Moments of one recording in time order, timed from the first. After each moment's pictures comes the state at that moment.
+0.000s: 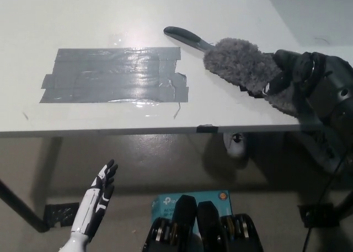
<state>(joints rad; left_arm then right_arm) -0.07 0.17 -0.10 0.32 0.17 -0.43 0.04 -1.23 -0.26 0.57 1.33 -0.48 0.18 0.27</state>
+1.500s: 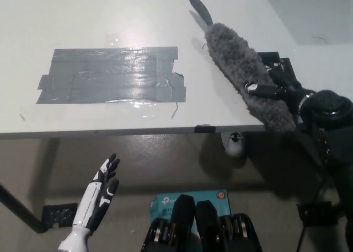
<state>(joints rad) -0.10 0.17 -0.10 0.33 0.18 -0.43 0.04 -0.85 -0.21 -0.01 0.76 -0.05 0.29 0.38</state>
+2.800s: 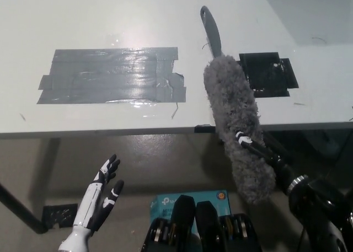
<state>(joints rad) -0.10 0.17 -0.10 0.34 0.18 -0.43 0.04 -0.37 -0.11 0.05 0.18 0.60 0.41 0.19</state>
